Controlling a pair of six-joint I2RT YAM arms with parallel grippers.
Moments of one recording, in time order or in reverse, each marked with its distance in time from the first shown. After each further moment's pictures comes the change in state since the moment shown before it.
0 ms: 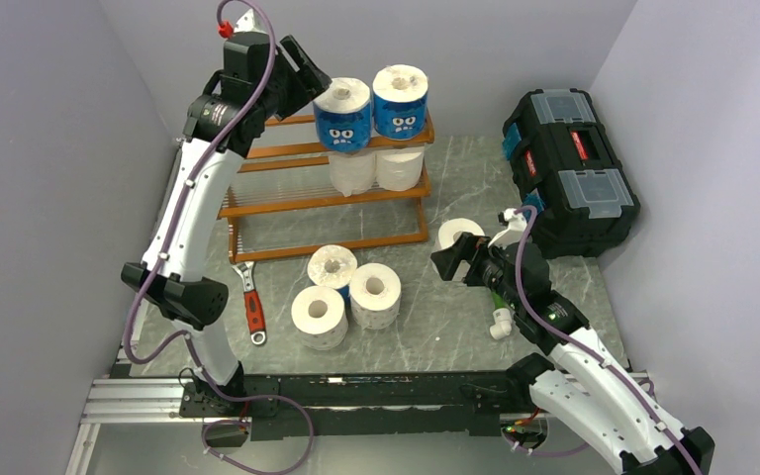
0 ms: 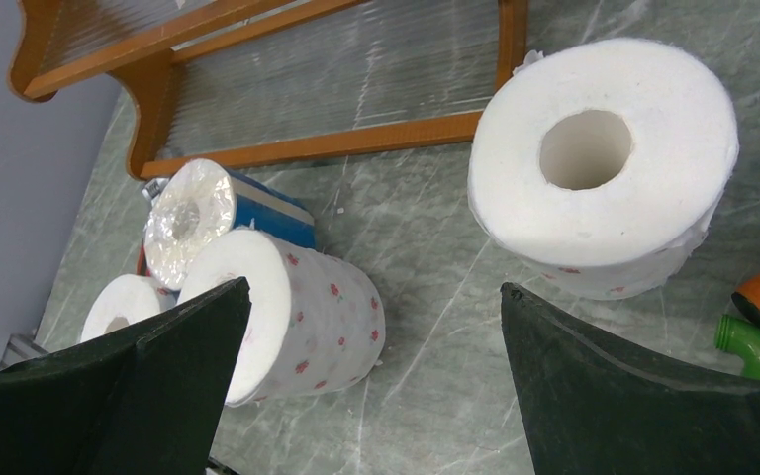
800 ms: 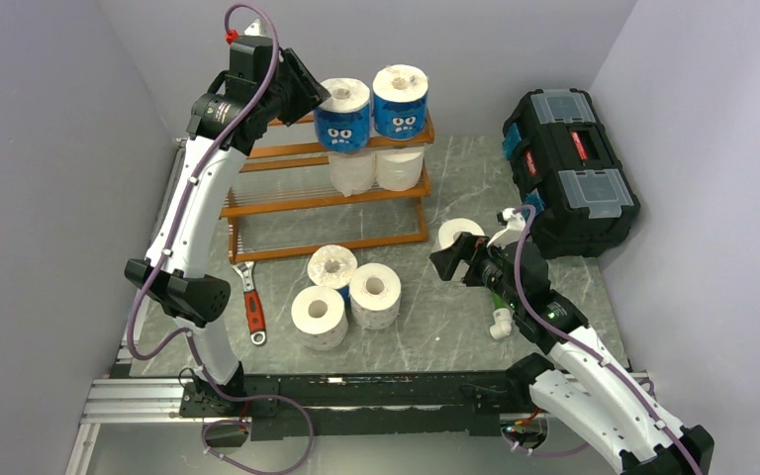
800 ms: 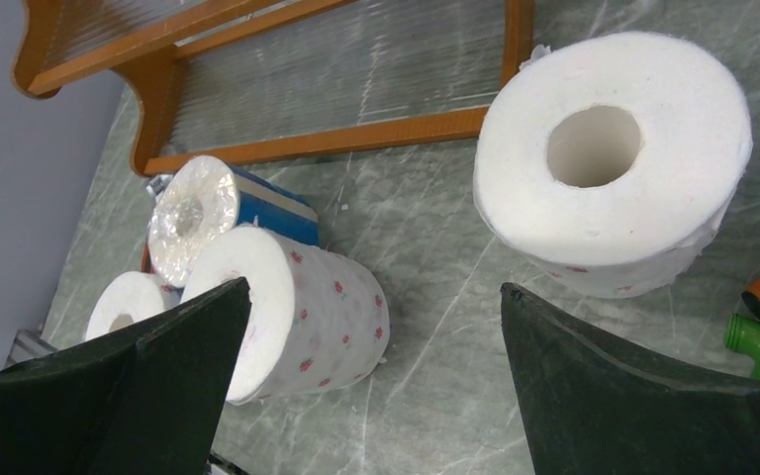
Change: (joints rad) left arm 0.003 0.011 0.004 -0.082 0.037 -0.027; right arm 0.000 0.007 0.001 0.002 -0.014 0.008
